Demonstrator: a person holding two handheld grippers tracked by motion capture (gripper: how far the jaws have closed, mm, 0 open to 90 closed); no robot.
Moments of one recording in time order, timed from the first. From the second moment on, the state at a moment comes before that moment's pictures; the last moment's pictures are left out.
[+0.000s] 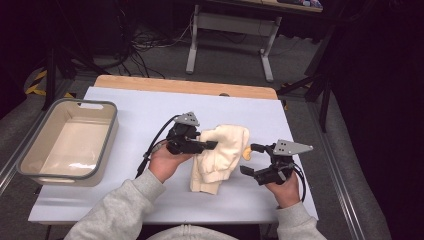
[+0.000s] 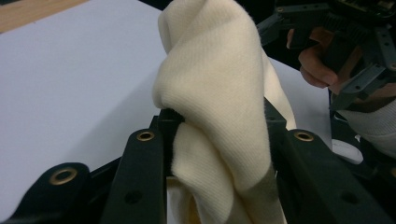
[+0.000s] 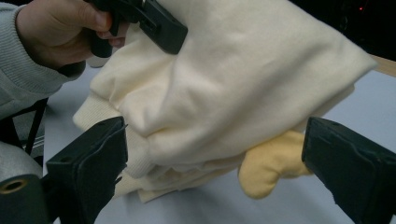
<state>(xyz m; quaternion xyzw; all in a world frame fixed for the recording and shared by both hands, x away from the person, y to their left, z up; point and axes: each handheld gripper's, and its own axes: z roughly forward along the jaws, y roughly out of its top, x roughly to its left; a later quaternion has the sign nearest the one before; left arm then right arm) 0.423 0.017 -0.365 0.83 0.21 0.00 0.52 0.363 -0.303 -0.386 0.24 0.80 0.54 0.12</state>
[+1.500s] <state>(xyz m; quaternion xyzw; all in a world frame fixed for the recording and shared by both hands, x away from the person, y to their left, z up) 0.417 0.132 -0.294 0.81 0.22 0.08 0.53 0.369 -0.299 -0.392 0.23 0.80 0.54 0.13</state>
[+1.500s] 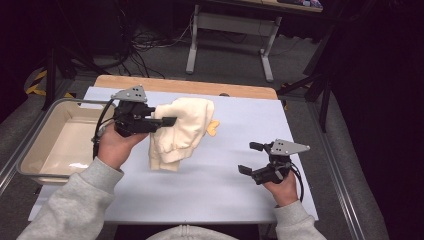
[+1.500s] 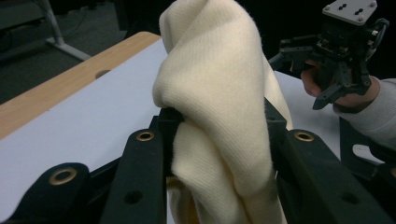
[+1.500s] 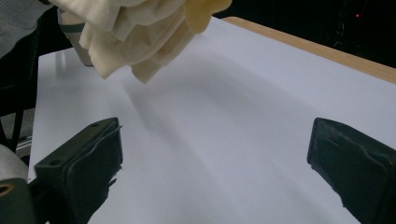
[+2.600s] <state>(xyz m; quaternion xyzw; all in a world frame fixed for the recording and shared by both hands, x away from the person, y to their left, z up) 0.405 0.217 -0.259 0.80 0.27 0.14 0.52 0.374 -0.295 -0.399 0.23 0.81 0.53 0.11</state>
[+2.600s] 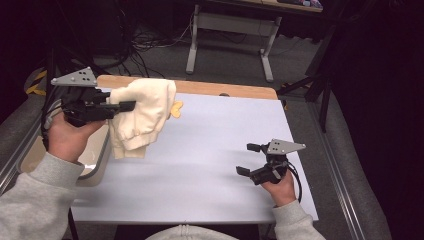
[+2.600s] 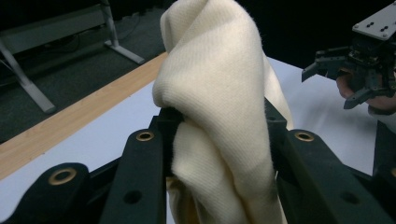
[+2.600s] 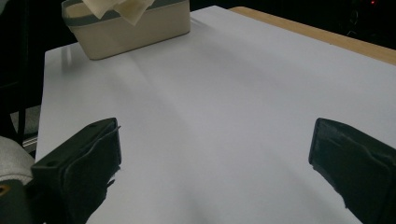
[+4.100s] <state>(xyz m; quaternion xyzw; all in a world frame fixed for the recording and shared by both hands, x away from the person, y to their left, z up) 0.358 0.331 -0.261 0.77 0.34 0.20 0.50 0.390 -0.275 -0.402 0.21 0.81 0.54 0.09</state>
